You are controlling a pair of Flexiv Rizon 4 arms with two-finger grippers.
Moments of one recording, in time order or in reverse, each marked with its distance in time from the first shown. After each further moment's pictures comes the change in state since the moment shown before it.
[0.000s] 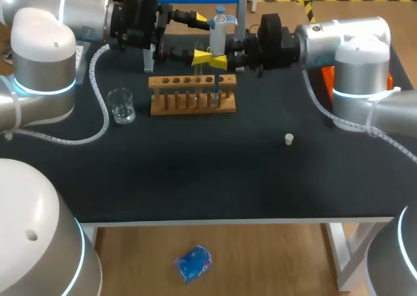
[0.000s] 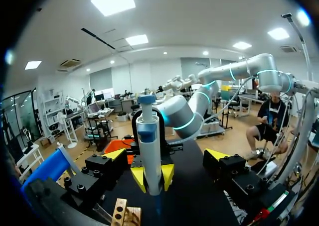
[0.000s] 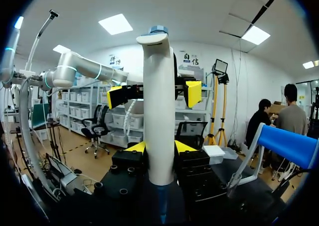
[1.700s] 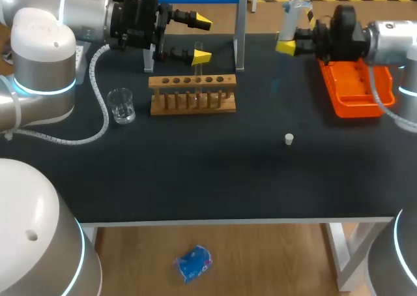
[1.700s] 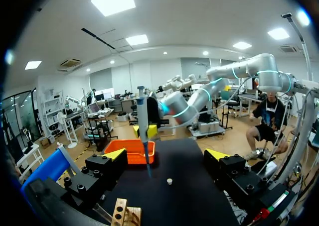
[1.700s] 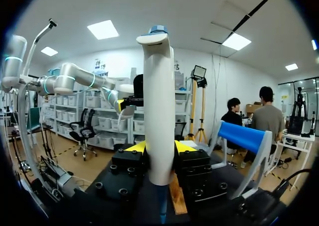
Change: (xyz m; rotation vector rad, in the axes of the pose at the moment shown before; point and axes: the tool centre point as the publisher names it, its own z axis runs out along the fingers) left arm 0.000 0.000 0.000 0.000 0.000 0.000; right arm -0.019 0.010 -0.160 -0.027 -0.180 0.017
